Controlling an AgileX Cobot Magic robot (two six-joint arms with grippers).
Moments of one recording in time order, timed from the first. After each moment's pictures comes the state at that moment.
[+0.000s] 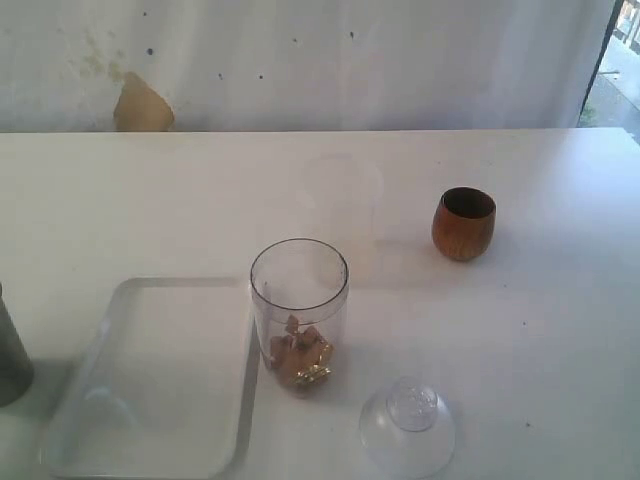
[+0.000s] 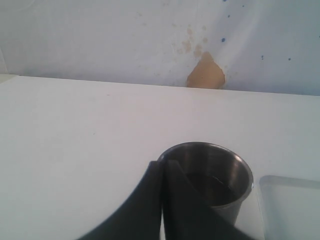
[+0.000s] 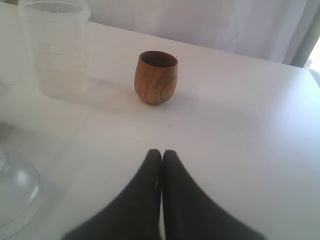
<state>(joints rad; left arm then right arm) 0.11 0.01 -0.01 0.05 0.24 -0.07 0.08 0.00 0.00 -0.01 0.33 -0.12</state>
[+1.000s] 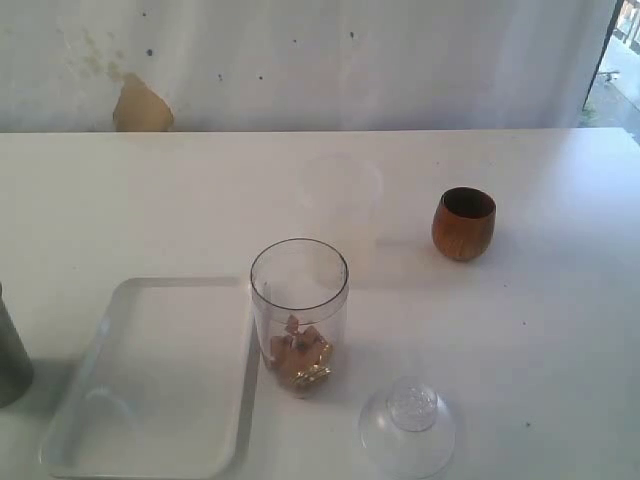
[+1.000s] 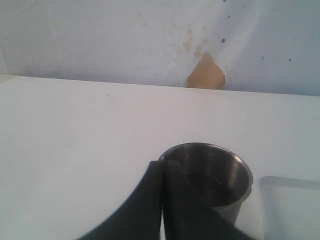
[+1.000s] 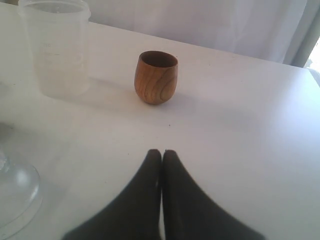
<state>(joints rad) 0.11 0.01 -0.01 0.05 0.23 -0.07 0.08 0.00 0.00 0.00 0.33 -0.12</state>
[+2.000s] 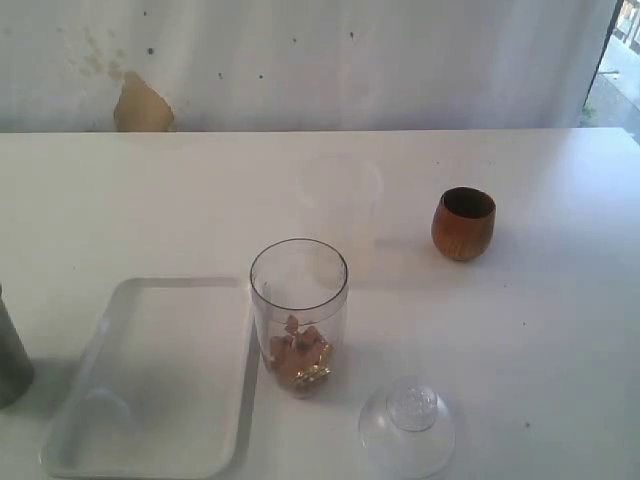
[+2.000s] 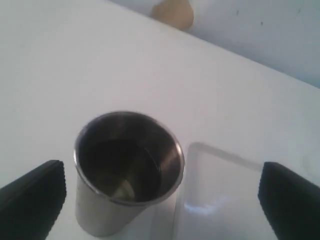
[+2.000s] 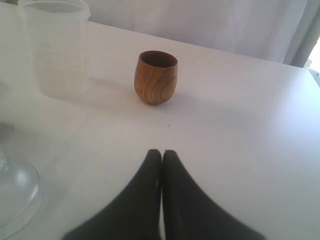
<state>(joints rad) 0.11 0.52 -0.22 -0.63 0.28 0.27 0.08 0.00 0.00 0.00 0.33 -0.12</state>
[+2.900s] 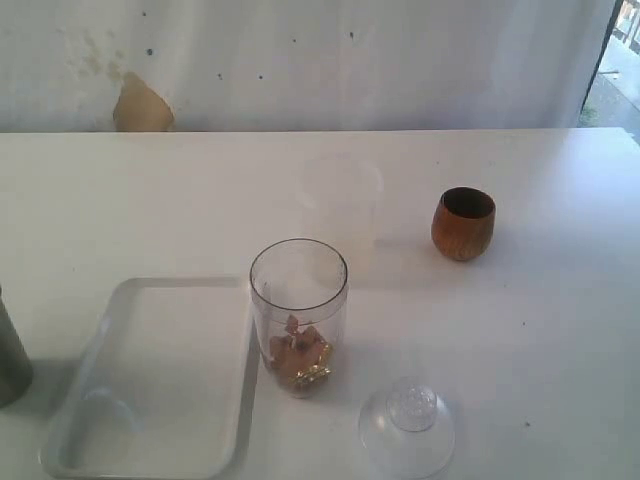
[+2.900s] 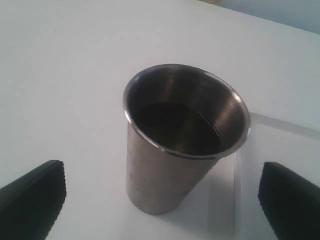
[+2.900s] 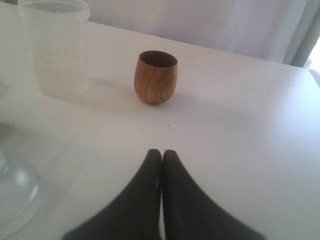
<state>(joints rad) 0.07 0.55 -0.02 -1.12 0.05 0.89 0.08 0.00 0.00 0.00 0.33 -0.12</state>
